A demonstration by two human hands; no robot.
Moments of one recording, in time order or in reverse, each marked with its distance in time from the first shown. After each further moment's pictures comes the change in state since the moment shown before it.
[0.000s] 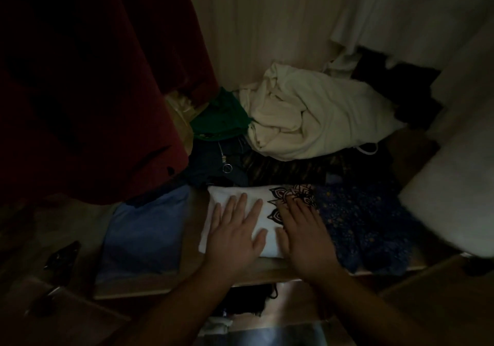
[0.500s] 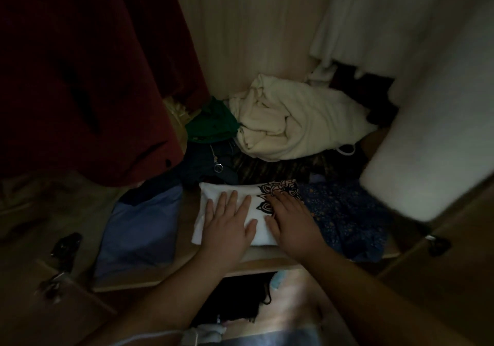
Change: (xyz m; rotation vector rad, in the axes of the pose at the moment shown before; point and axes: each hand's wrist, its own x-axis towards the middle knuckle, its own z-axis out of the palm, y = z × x) left_hand -0.009 0.019 -0.023 0.022 0.012 -0.028; right_hand -0.004 0.005 -0.025 0.082 -0.024 0.030
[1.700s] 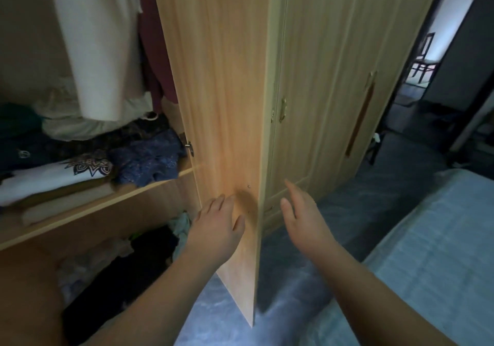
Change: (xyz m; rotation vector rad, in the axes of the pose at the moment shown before) left_hand -0.320 0.444 -0.035 -0.209 -0.120 0.413; right_hand -0.558 0.185 -0.235 0.378 0.315 0.601
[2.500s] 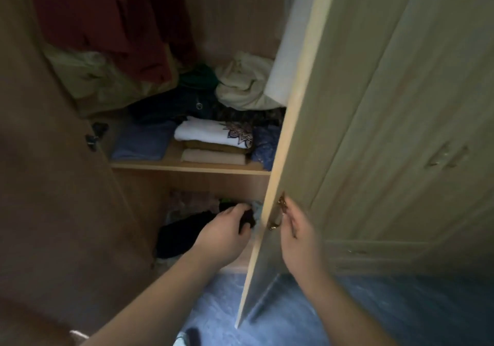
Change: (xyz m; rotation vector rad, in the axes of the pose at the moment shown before) left_hand -0.093 -0.206 -0.052 -0.283 0.109 -0.473; right_hand 0.012 -0.169 0.213 0.408 -0.296 -0.245
